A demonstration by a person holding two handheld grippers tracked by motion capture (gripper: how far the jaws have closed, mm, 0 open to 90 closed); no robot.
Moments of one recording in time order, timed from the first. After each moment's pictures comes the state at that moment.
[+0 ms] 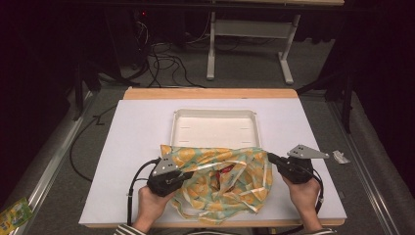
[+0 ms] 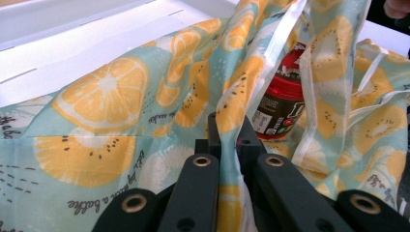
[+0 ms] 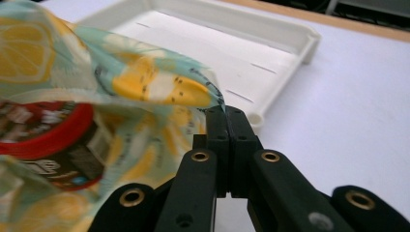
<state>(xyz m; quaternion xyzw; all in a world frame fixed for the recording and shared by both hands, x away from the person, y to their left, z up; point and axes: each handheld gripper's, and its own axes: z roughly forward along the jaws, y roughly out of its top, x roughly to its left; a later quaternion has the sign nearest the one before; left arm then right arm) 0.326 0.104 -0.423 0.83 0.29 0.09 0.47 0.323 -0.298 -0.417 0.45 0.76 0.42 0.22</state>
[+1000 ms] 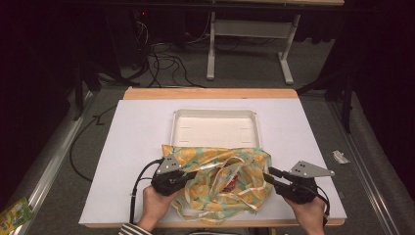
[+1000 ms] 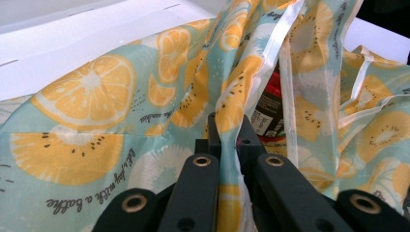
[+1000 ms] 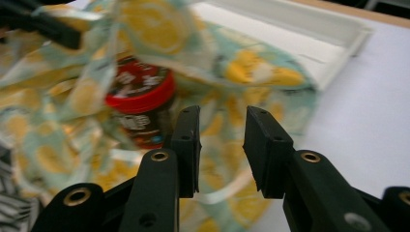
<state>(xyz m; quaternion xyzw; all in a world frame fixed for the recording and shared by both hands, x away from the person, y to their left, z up) 0.330 0.097 -0.432 0.83 0.29 0.08 0.47 0.270 -0.282 -0.405 0.40 0.78 0.44 0.19</state>
